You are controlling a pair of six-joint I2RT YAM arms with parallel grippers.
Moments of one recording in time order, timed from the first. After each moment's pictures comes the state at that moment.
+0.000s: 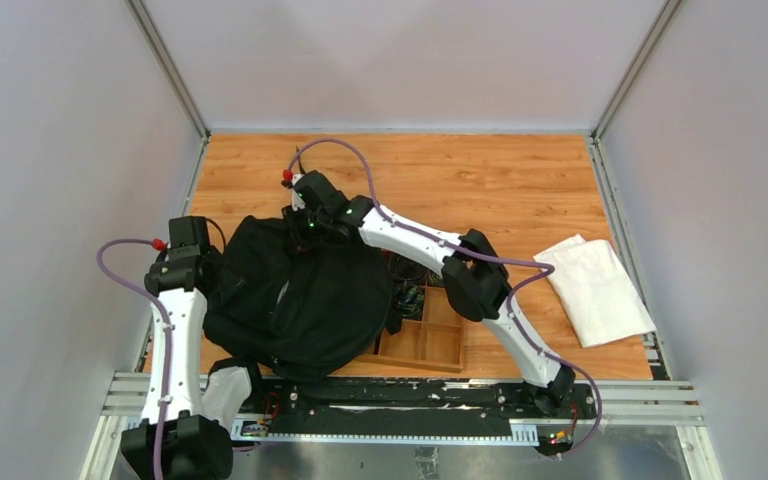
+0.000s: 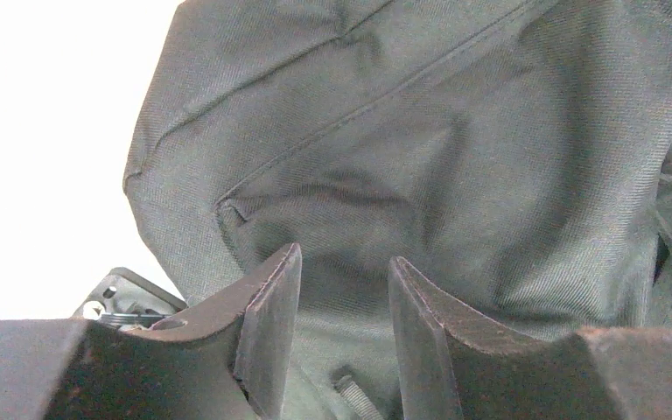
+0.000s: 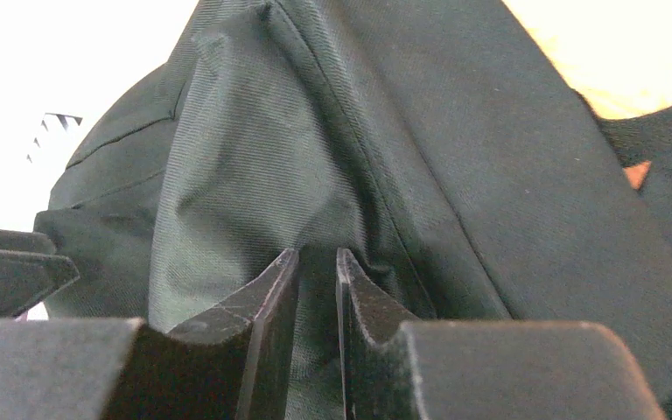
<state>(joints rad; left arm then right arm) 0.22 0.89 0.85 -1.05 -0.11 -0.54 0.97 2.35 2.09 -0.38 -0.26 0.47</state>
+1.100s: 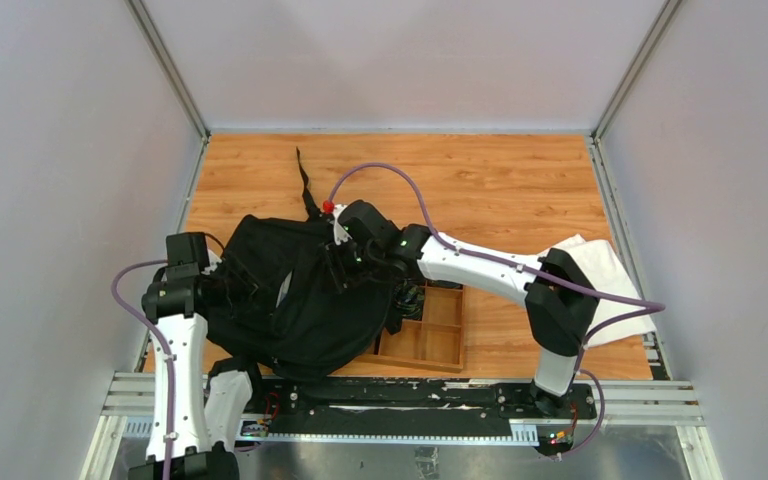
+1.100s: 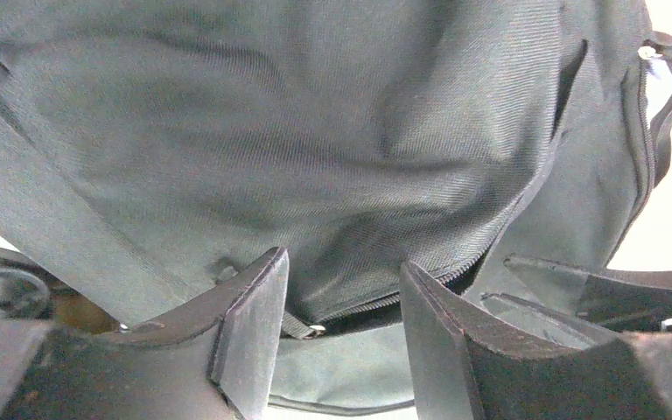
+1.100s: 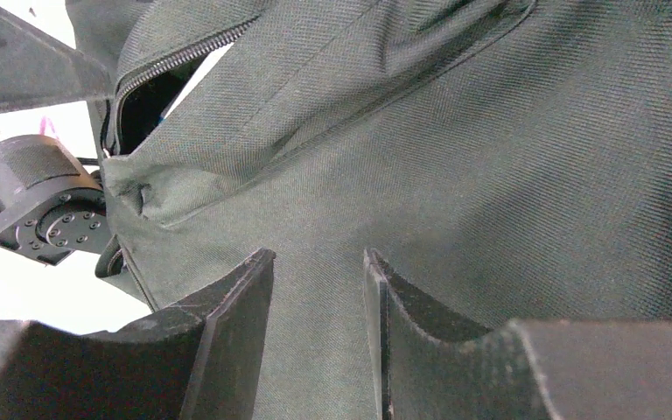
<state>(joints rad) 0.23 0.76 0.84 -1.14 0.25 -0.64 1.03 1.79 1.42 -0.35 -0.26 0.46</state>
